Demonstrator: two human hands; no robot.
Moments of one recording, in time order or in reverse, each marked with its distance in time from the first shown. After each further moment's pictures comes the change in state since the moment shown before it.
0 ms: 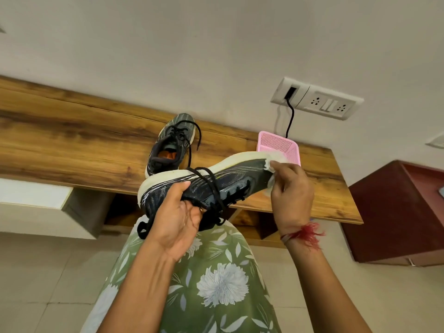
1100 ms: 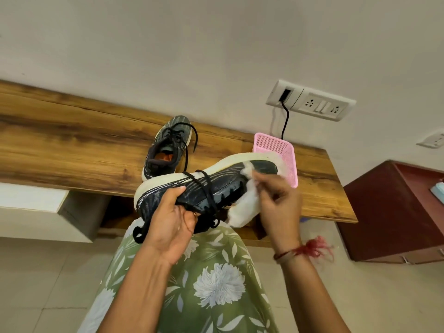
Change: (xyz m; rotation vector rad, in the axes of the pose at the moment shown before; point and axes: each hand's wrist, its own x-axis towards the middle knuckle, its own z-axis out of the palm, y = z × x) left_hand -0.004 0.000 -0.003 -0.075 -0.052 -0.011; right_hand -0.026 -0.027 -0.010 0.501 -0.066 0.141
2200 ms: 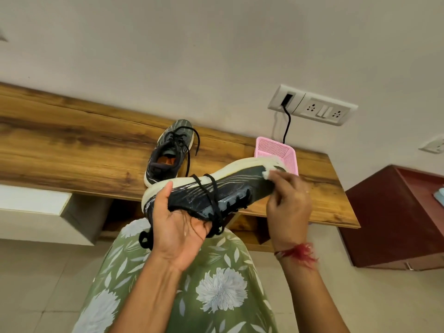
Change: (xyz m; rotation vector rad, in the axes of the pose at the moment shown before) left_hand -0.001 -0.007 0.005 -0.158 -0.029 -0.007; right_hand 0.009 0.015 -0.002 -0.478 0.165 -0.251
